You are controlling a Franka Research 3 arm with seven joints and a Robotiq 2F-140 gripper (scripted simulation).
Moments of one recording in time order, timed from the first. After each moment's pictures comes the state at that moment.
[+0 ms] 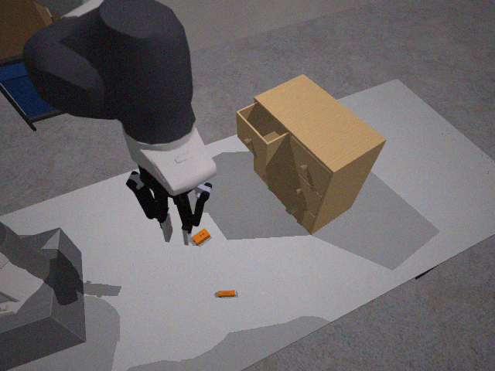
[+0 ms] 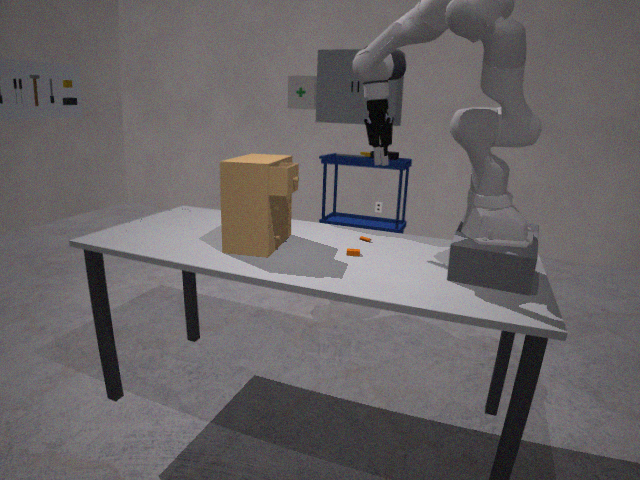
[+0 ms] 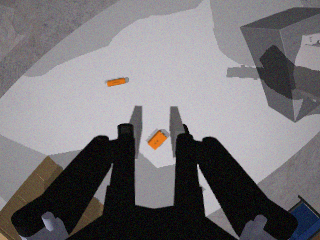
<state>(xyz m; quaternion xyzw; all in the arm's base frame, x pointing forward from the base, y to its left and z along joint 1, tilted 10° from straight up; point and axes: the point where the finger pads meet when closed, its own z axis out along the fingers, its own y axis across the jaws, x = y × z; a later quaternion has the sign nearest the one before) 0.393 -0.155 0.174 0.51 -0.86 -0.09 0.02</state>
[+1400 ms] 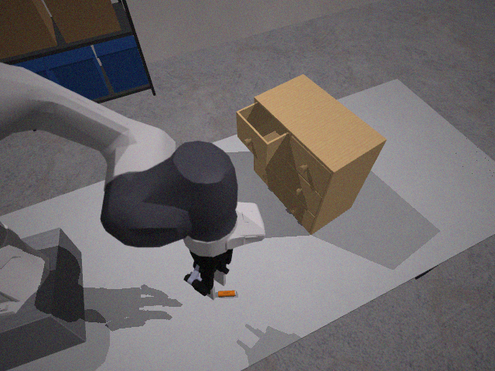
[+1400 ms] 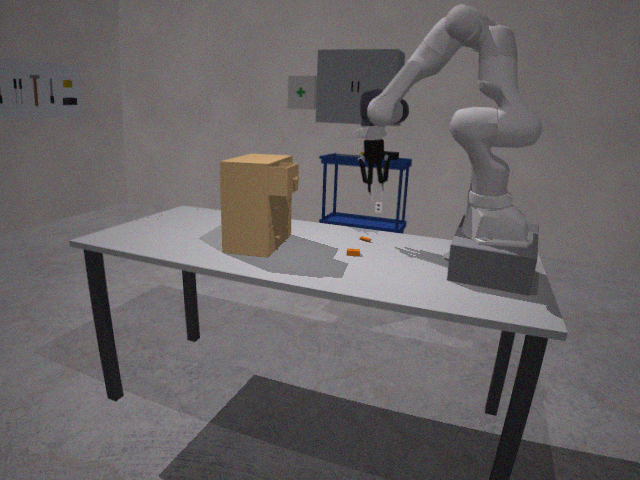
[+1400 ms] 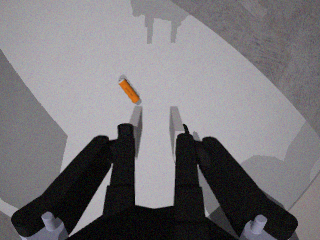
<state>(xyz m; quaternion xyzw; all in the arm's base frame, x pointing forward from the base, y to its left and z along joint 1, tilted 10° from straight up) 0.429 -0.202 0.016 0.89 -0.45 -0.06 -0.03</state>
